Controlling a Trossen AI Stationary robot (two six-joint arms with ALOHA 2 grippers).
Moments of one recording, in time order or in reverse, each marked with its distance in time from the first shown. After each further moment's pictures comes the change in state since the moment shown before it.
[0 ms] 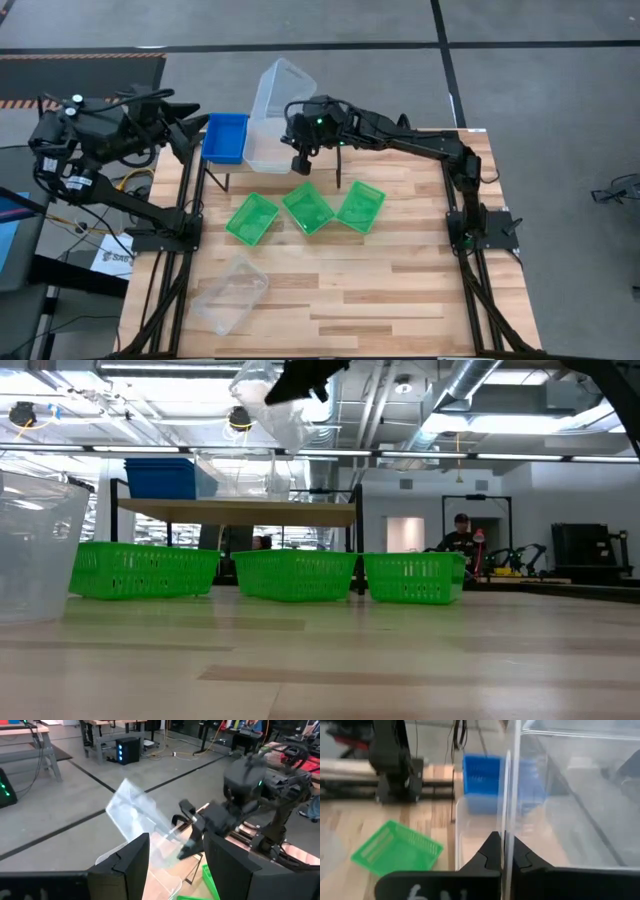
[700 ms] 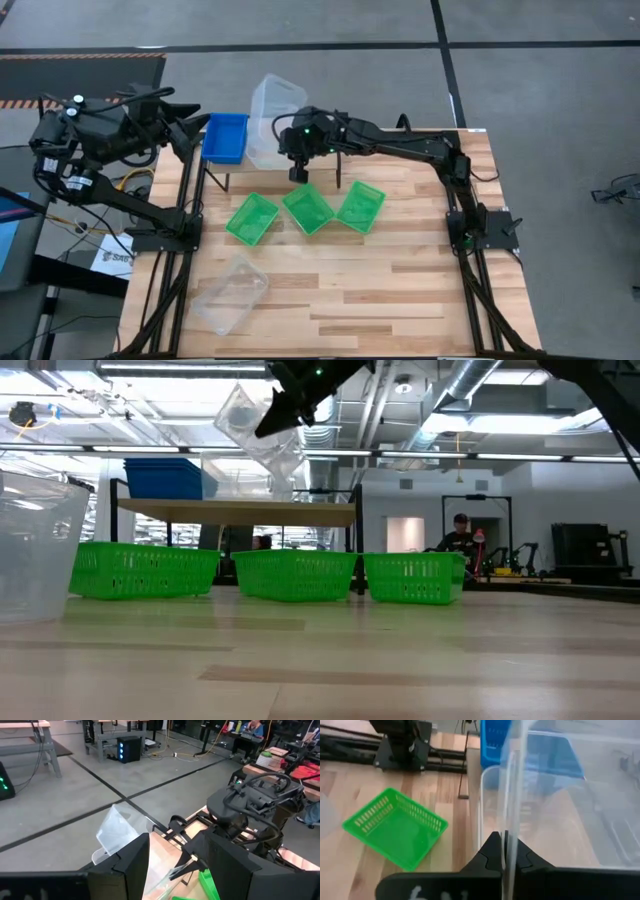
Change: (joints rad) left arm 0.003 0.000 0.000 0.001 -0.004 -0.044; right arm 0.001 0.084 -0.007 -0.015 -0.022 -0.086
